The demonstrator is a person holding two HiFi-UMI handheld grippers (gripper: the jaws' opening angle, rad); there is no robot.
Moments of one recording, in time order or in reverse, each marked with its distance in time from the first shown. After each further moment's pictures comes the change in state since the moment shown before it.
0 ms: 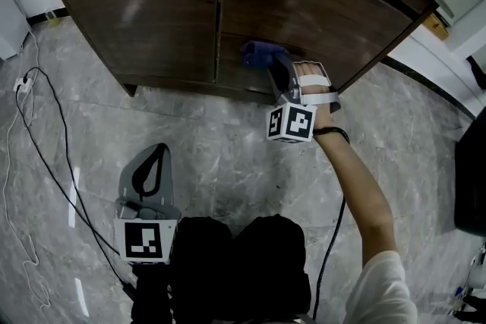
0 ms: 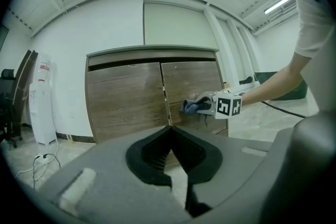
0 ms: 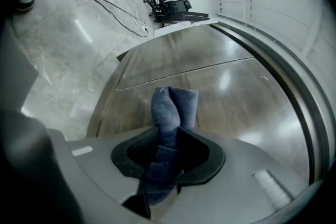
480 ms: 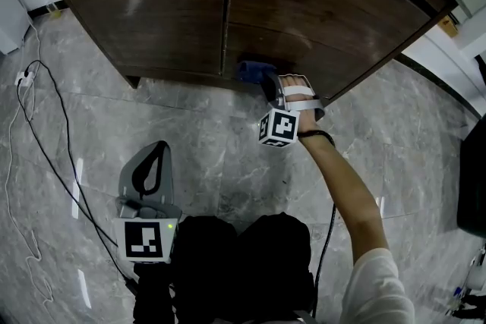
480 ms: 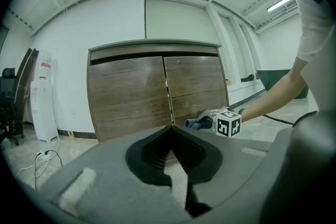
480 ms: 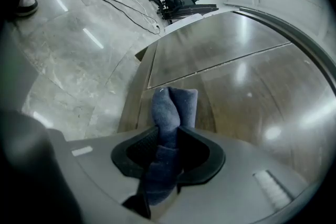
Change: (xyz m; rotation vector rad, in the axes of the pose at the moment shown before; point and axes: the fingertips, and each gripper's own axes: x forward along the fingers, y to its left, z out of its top) left arm 0.003 0.009 -0.018 -0.014 0.031 0.013; right arm 0.036 0.123 0.003 0.008 0.012 0.182
